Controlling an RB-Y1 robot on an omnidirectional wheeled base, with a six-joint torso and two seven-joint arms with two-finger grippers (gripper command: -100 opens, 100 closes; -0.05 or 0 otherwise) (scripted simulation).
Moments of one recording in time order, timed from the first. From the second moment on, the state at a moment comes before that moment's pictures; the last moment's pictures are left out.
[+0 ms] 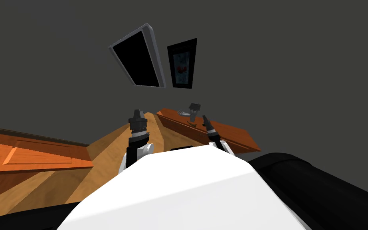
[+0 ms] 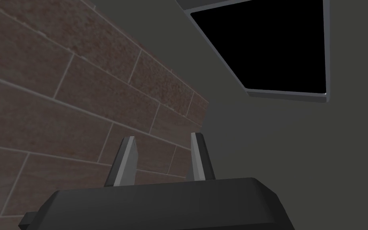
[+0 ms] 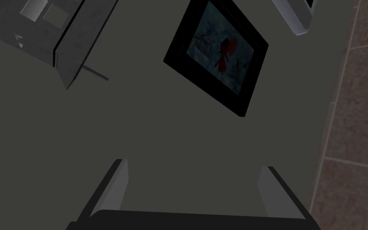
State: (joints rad) left arm 0.46 0.03 0.00 -2.32 0.00 -0.38 -0.15; right arm 0.56 -0.21 -0.02 -2.13 0.25 -0.37 0.13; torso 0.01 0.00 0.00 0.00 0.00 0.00
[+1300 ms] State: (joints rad) left arm 0.46 0.03 0.00 -2.32 0.00 -0.38 -0.15; right arm 0.61 -0.40 0.03 -1.81 0.42 -0.35 0.21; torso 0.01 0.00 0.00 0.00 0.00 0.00
